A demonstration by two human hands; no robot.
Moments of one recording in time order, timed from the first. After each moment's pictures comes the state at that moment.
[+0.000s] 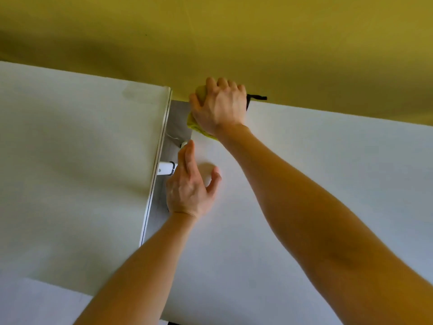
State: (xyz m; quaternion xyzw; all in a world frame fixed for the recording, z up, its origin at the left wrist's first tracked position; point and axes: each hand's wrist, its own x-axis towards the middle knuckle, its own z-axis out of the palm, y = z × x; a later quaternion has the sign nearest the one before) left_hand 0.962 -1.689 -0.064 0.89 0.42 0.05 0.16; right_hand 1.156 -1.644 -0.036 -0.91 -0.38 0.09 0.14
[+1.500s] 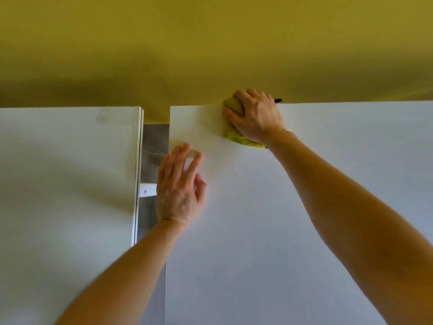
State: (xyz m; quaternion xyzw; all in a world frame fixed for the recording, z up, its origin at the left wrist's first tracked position) left_hand 0.969 -1.686 -0.056 0.96 0.19 0.16 0.12; right_hand 1.233 -1.777 -0.035 -0.91 -0.36 0.11 0.18
